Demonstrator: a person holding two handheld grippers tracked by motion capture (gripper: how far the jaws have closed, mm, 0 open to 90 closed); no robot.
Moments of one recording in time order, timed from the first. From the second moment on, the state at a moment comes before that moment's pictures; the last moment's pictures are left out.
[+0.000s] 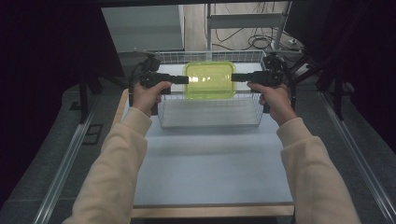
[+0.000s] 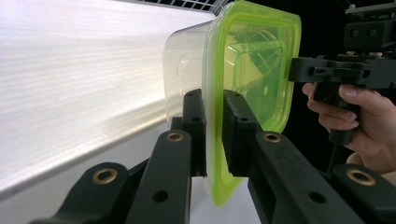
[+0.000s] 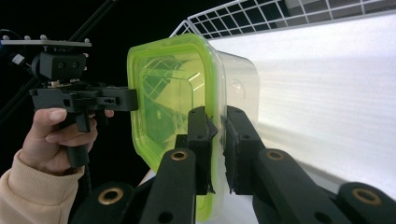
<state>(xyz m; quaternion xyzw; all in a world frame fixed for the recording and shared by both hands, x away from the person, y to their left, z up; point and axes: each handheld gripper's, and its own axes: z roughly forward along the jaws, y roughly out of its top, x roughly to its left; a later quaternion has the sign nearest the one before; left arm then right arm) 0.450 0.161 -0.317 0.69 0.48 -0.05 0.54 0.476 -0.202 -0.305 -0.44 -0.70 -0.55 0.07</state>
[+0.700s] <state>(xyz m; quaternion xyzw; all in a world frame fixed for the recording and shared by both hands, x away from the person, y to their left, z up) 0.491 0.160 -0.317 0.68 0.50 -0.05 0.53 0.516 -0.197 -0.311 -0.47 -0.69 -0.54 0.08</state>
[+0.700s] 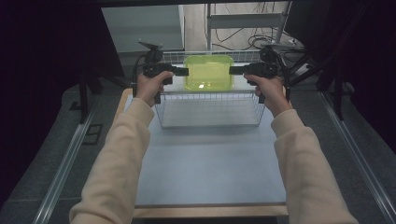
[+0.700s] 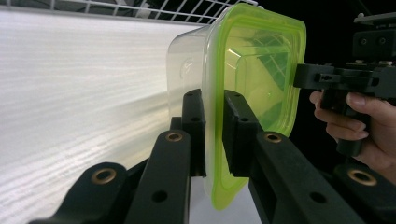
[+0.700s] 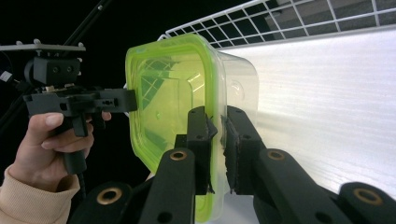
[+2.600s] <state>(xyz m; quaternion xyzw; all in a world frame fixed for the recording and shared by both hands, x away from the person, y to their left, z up) 0.387 0.167 -0.349 0.69 0.44 0.03 0.58 0.428 -0.210 -0.327 -0.36 -0.76 -0.54 -0.07</state>
